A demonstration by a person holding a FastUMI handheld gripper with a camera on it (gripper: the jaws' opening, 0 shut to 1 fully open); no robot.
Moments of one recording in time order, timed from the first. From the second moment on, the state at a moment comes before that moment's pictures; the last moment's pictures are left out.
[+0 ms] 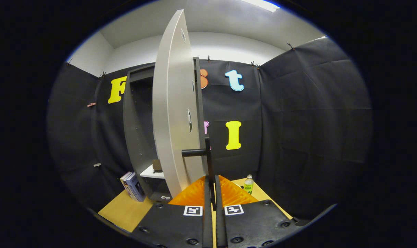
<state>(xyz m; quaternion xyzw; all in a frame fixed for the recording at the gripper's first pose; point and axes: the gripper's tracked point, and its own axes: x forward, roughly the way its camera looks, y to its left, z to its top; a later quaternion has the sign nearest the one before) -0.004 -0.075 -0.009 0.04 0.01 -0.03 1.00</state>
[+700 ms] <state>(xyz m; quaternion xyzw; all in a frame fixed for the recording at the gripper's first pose) -0.073 -0.003 -0.056 -0.01 0.09 0.03 0.99</state>
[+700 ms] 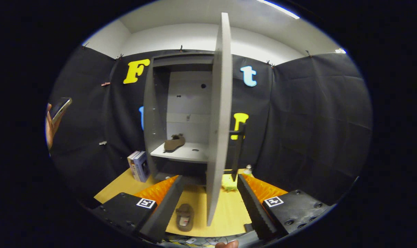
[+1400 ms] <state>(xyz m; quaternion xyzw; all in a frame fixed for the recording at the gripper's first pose) -0.056 0.085 -0.375 0.08 0.38 0.11 0.92</state>
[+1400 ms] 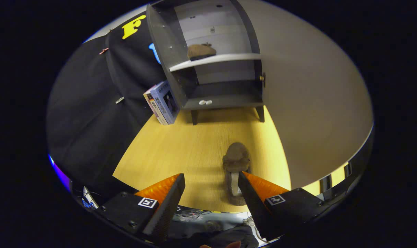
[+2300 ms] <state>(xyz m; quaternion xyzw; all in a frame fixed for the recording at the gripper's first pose) 0.059 0.091 -0.518 0.02 0.33 0.01 0.94</state>
